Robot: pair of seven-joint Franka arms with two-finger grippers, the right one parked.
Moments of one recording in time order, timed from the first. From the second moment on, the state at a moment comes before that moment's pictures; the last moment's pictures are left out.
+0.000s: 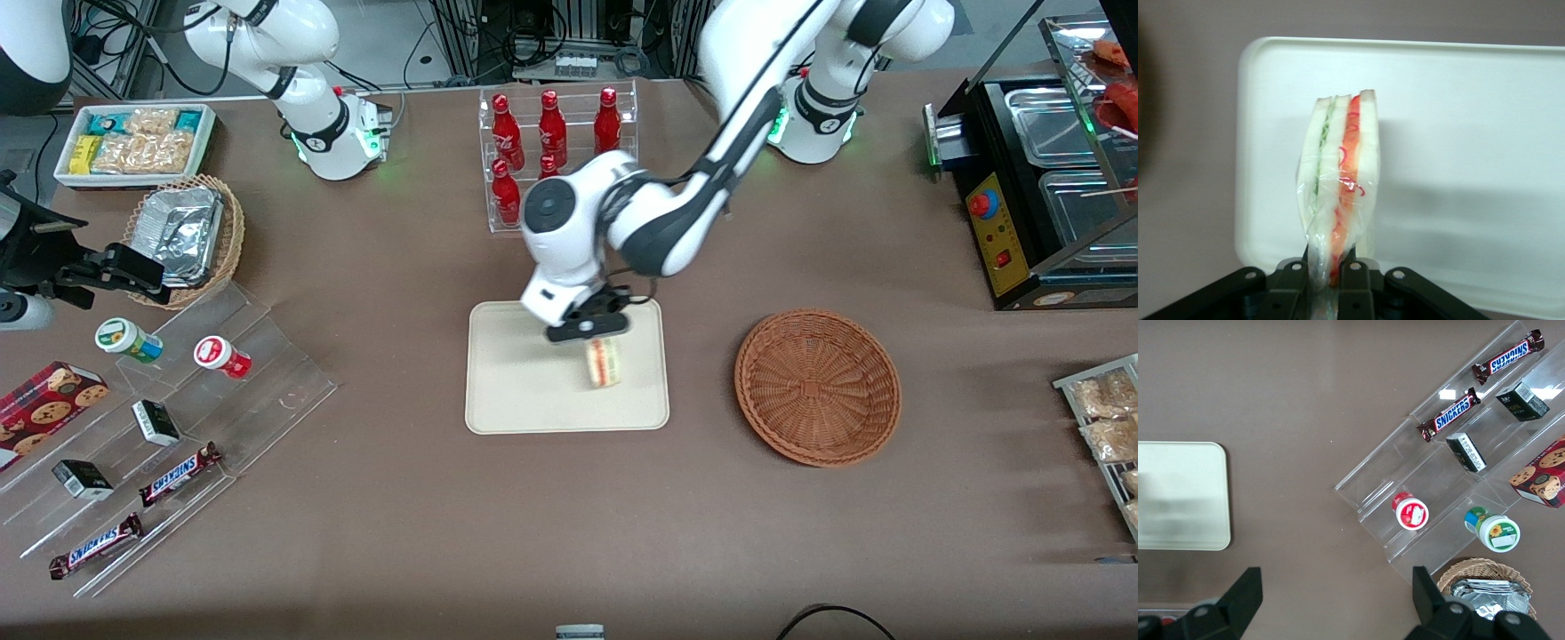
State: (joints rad) arm -0.74 0.70 -0.14 -1.39 0.22 2.00 -1.04
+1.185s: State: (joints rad) arm -0.67 0.58 -0.12 -1.23 0.20 1.76 -1.01
